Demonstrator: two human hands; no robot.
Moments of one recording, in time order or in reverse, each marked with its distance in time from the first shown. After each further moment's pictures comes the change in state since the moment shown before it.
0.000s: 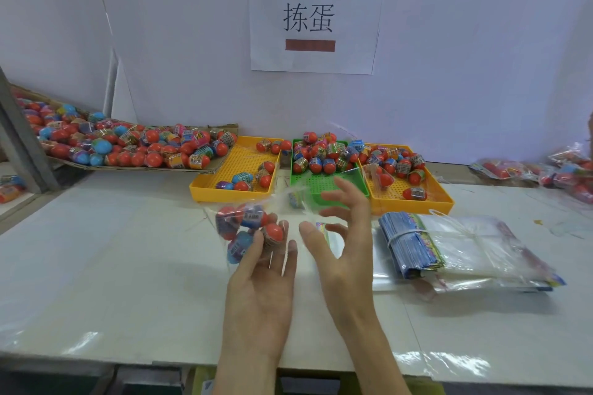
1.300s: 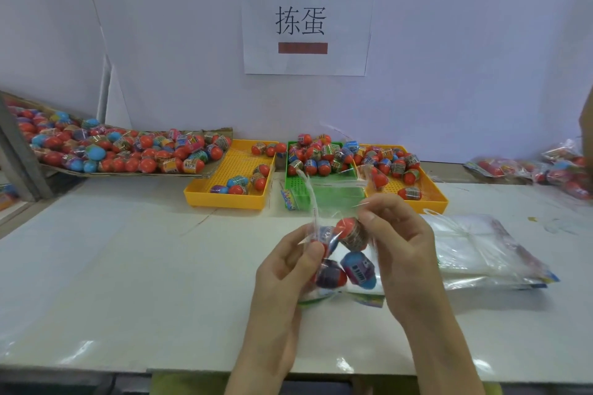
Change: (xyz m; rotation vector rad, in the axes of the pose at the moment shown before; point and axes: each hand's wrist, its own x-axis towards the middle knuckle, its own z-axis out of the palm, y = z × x) left_hand -0.017 -0.011 0.015 0.715 -0.261 -0.020; right_hand 0.023 -0.004 -0.065 0.340 -0.049 0.192
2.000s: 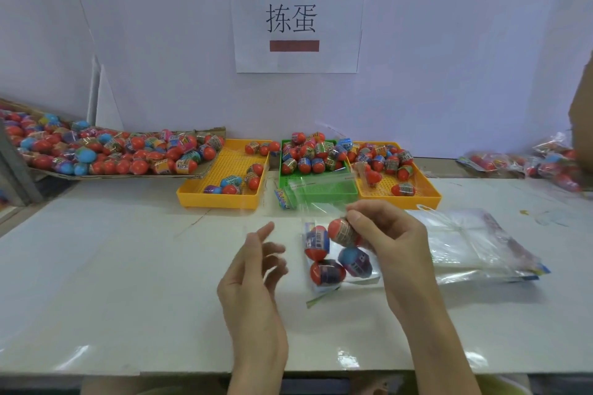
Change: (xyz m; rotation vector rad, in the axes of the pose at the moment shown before) left_hand 0.001 -0.006 -0.002 -0.125 0.468 0.187; right_hand 0.000 0.000 -0.004 -0.186 0.108 0.105
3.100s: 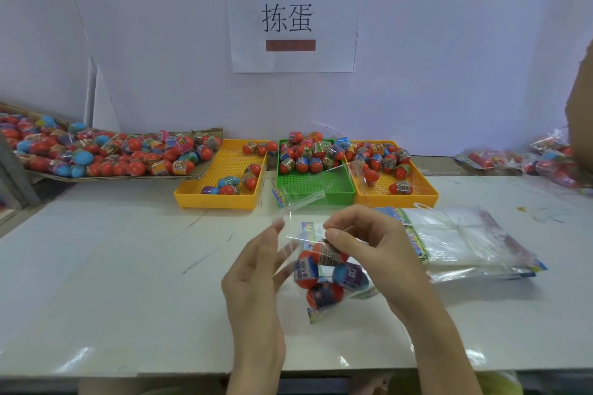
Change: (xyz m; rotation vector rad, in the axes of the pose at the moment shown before) left_hand 0.001 -0.002 0.002 0.072 -0.118 0.040; right_hand 0.000 0.001 -0.003 -0.198 -0.272 -0.005
